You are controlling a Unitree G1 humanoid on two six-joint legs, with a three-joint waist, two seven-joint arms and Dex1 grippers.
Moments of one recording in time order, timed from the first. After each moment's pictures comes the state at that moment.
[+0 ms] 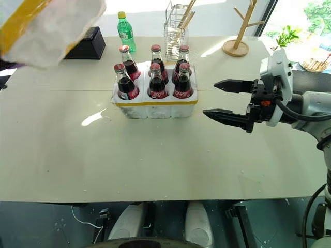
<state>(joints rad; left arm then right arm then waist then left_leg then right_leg) -0.93 1.07 0.14 0.73 0.07 -0.23 -0.84 -0.43 -1.00 -0.34 -0.37 0.89 0.81 0.99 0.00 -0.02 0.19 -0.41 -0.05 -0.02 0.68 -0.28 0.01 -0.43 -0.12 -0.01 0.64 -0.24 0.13</state>
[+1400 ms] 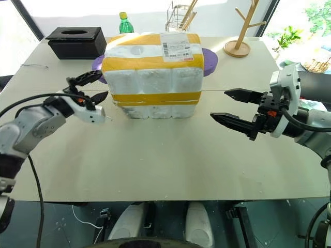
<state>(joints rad) -0.48 0.95 -0.14 0.19 0.74 -0.54 -0.10 -0.26 -0.96 -0.44 -0.43 0.96 0.82 0.87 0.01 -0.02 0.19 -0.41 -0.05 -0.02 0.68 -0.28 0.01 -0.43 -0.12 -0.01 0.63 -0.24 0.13</state>
